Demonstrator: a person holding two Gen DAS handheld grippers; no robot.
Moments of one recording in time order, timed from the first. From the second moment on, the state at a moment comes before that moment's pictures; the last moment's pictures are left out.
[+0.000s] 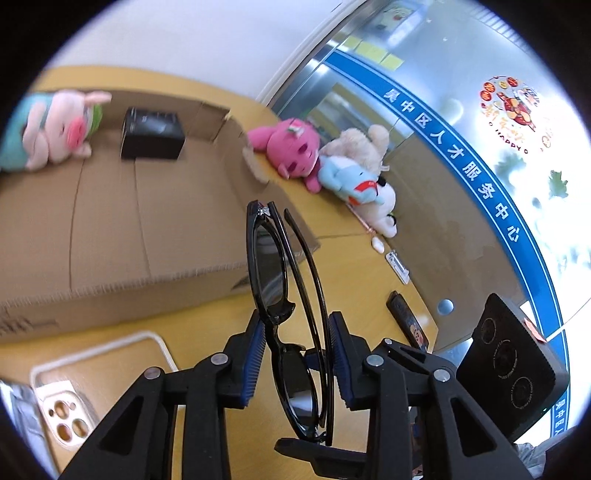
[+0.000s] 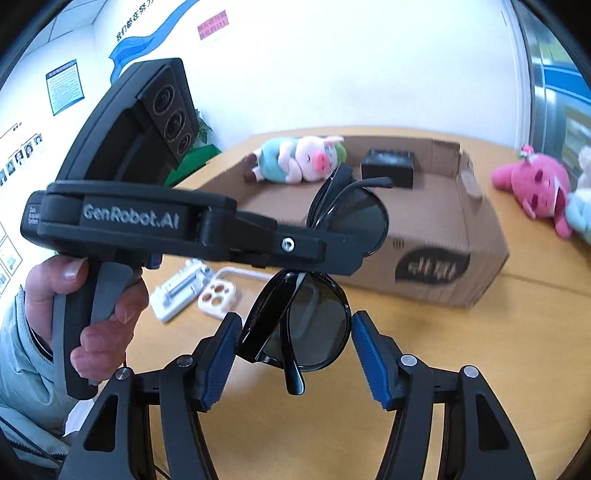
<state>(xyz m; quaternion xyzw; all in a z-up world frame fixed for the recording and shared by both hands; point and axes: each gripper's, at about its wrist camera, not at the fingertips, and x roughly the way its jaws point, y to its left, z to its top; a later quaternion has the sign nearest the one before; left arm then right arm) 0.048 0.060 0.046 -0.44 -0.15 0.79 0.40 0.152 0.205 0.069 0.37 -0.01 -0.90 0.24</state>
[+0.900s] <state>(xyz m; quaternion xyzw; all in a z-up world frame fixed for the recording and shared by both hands) -0.074 0.063 0.101 -0.39 -0.16 0.81 0.41 0.021 0.210 0.126 0.33 0.00 -0.91 0.25</state>
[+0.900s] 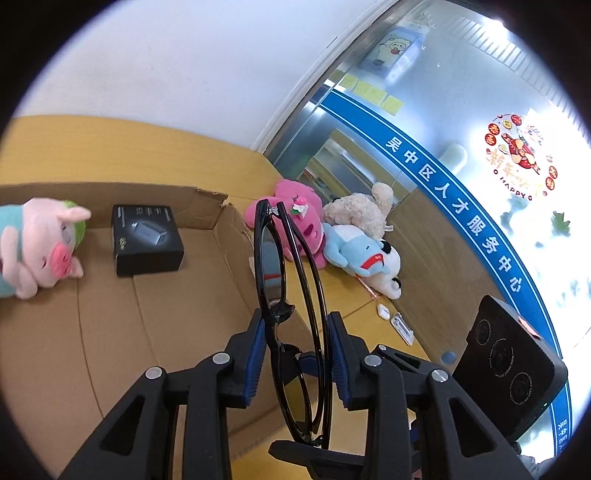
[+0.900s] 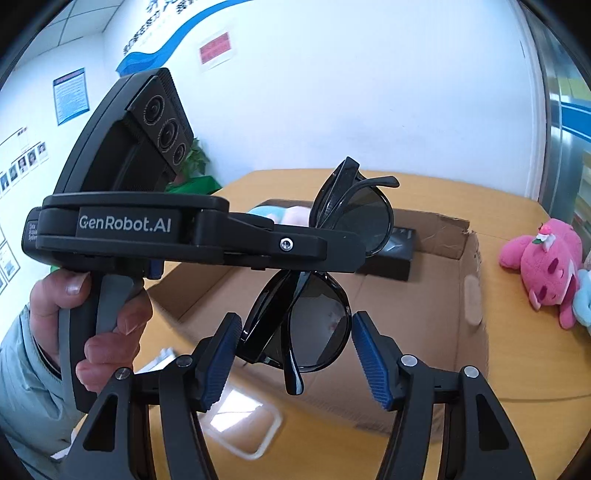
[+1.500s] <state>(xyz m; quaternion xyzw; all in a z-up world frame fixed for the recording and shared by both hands) -0.230 0.112 -0.001 -0.52 -0.24 0.73 0.37 -0.153 0.262 0.063 0.46 -0.05 -0.86 0.22</state>
